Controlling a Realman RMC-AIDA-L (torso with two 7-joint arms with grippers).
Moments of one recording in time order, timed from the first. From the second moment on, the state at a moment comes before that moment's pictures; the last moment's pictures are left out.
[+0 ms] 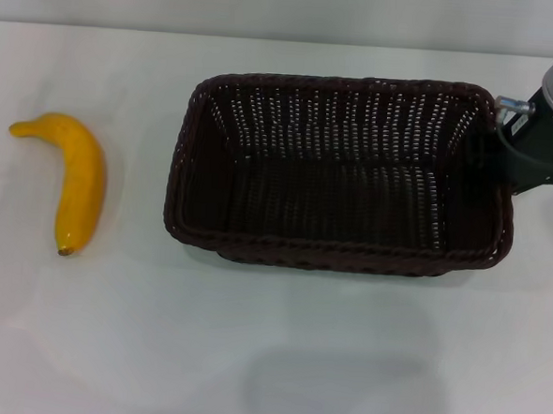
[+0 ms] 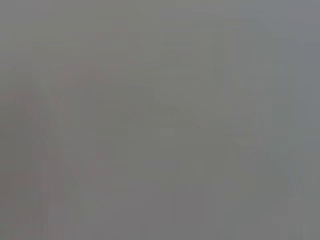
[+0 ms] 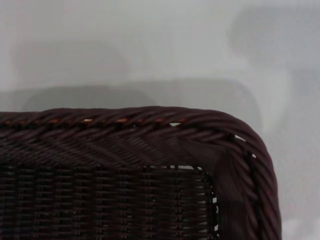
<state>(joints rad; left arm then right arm) -0.43 -1.98 0.64 0.31 -2.70 -1.26 2.72 0.93 2.01 -1.27 -1.11 0.47 1.69 0.33</state>
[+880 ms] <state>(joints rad) -0.41 -1.97 0.64 0.31 -2.70 -1.26 2.72 0.93 1.99 -1.11 -1.08 0.40 1.72 0.14</state>
